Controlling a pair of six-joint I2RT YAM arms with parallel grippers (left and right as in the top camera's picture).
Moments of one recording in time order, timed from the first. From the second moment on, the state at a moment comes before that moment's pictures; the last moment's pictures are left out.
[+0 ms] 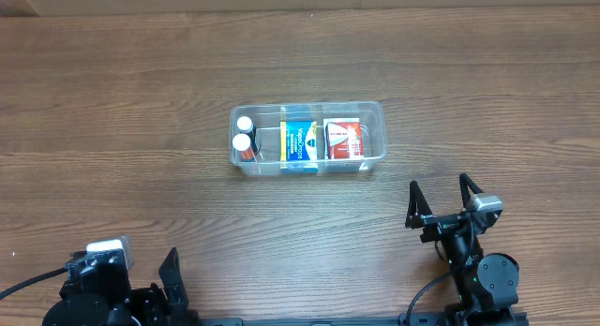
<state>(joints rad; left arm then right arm) -0.06 0.40 1.14 -1.40 -0.11 -0.19 0.17 0.01 0.02 -0.04 -0.02 0.20</state>
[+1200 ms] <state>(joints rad) 0.00 0.02 0.01 -0.07 0.09 -0.07 0.17 0.01 0.02 -0.04 -0.02 0.20</state>
